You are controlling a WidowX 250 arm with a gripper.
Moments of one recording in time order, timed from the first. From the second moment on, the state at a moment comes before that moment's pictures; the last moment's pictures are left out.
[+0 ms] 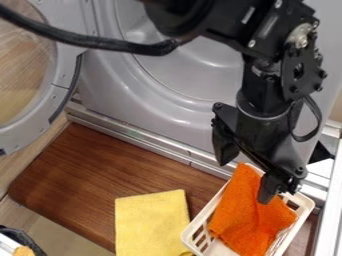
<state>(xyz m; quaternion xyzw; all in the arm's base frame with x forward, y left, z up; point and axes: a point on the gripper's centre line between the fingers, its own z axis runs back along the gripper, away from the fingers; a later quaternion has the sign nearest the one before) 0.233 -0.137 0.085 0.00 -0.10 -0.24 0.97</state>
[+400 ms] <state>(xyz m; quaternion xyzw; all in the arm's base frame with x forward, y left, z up) 0.232 -0.139 0.056 -0.01 -0.06 -0.23 0.97</state>
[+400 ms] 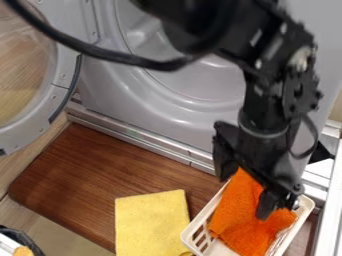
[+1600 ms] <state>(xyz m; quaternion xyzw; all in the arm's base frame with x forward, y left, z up) 0.222 -0.045 -0.028 -0.01 0.00 -0.09 1.00</state>
